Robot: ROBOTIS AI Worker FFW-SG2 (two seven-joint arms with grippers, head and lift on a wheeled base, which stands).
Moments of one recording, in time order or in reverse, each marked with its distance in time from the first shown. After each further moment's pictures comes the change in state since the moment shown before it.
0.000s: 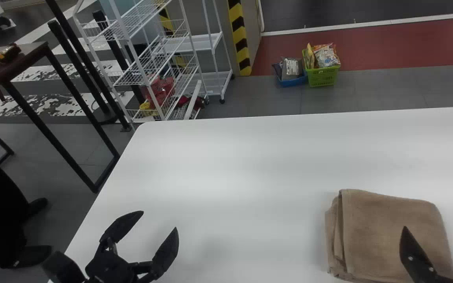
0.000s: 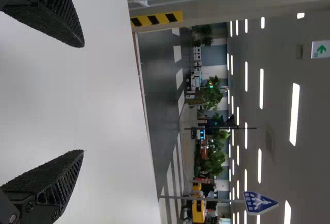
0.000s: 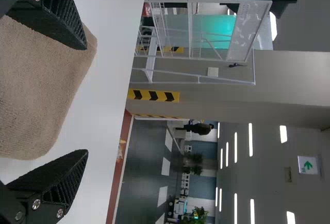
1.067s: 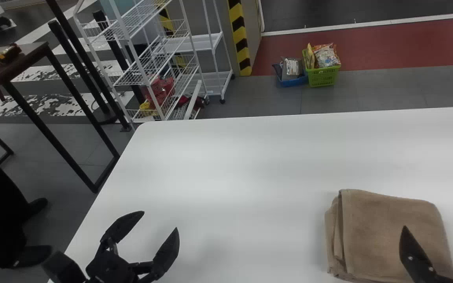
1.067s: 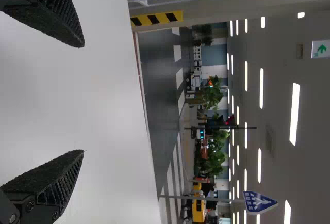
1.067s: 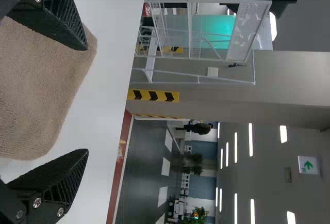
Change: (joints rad) left arm 0.001 0.000 -0.003 0.001 -0.002 0.000 0.000; right arm 0.000 0.000 0.000 0.005 0.000 -0.012 0.001
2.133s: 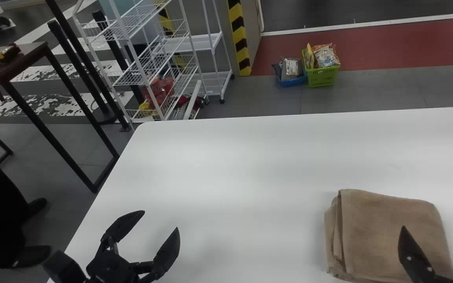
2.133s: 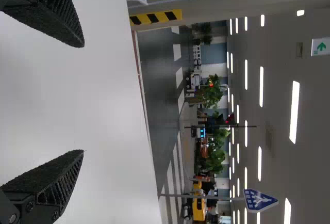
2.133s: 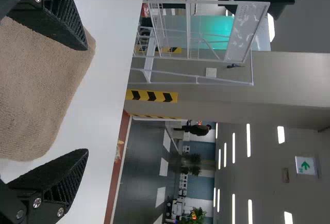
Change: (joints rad) left arm 0.001 0.000 -0.005 -0.006 -0.005 0.000 -0.002; right arm 0.000 0.000 0.001 0.001 0.001 -0.003 0.001
